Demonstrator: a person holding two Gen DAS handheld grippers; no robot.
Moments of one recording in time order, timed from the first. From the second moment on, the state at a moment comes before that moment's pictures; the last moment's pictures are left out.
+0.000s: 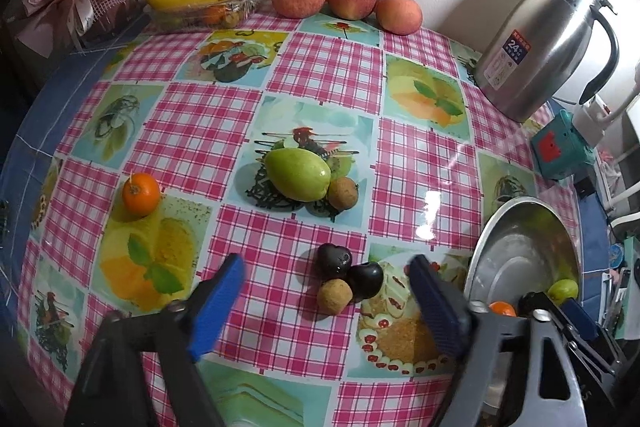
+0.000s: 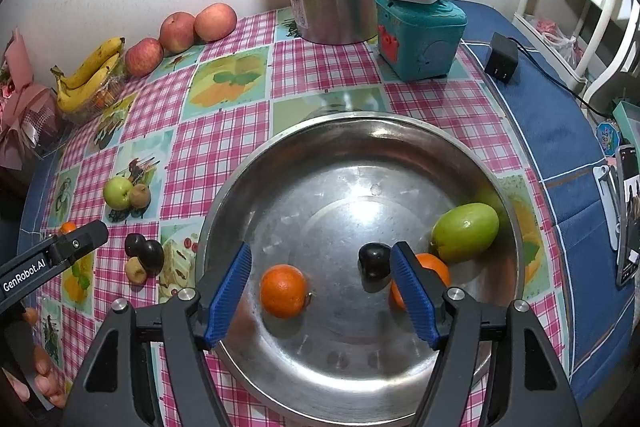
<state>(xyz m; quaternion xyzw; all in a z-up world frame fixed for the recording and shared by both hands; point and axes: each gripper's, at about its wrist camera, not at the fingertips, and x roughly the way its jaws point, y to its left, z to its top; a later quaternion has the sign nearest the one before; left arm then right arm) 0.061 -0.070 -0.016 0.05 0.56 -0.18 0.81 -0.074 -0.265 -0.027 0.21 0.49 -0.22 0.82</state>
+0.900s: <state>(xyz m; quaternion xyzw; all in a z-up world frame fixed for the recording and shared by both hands) 0.061 -0.063 0.007 0.11 0.50 -0.17 0.84 -0.079 -0.253 -0.016 0.17 0.44 -0.21 0.86</state>
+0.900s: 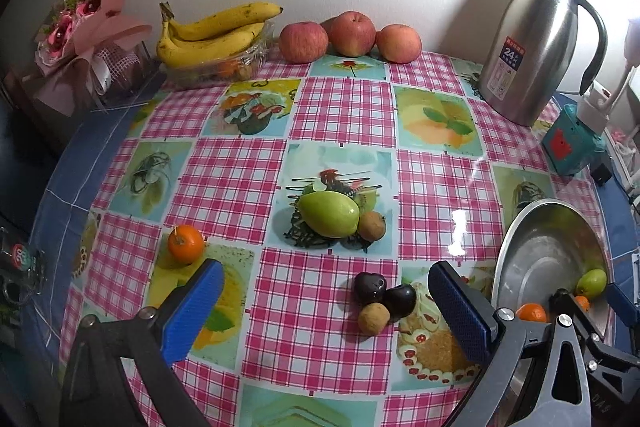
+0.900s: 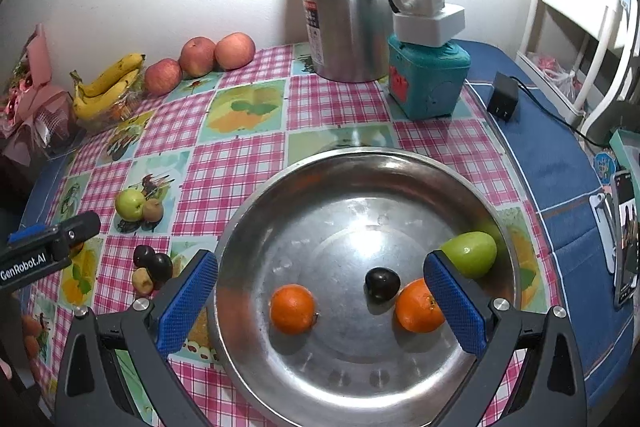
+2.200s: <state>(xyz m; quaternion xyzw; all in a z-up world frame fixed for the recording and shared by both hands) 0.109 0.014 0.006 0.04 0.51 -0.15 0.85 -0.031 -0.174 0.008 0.13 0.41 -0.14 0.89</state>
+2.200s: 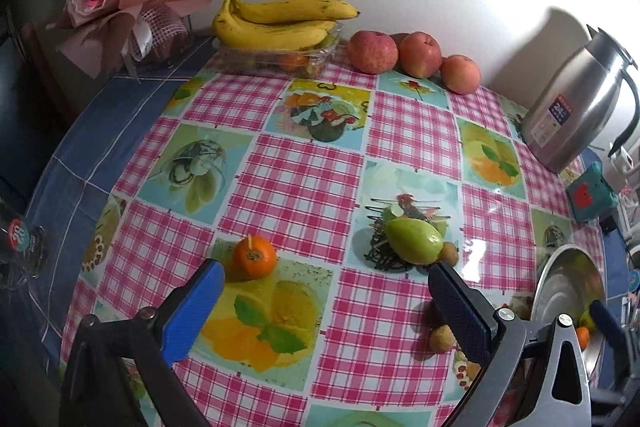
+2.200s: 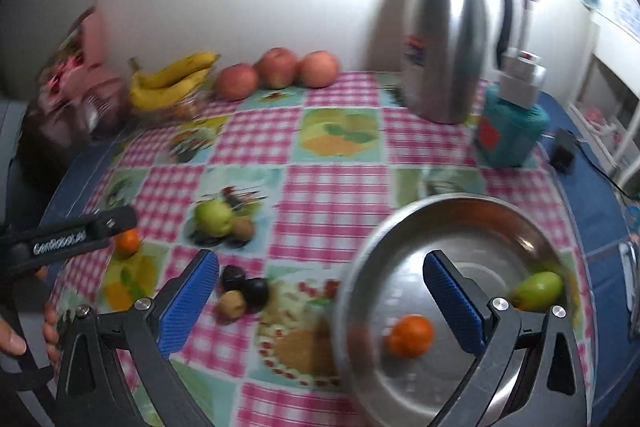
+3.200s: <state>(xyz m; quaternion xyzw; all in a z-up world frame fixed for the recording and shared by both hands) 0.139 0.039 -0.019 0.02 0.50 -0.15 0.85 0.018 -0.151 -0.055 0.18 0.50 -0.08 0.84</state>
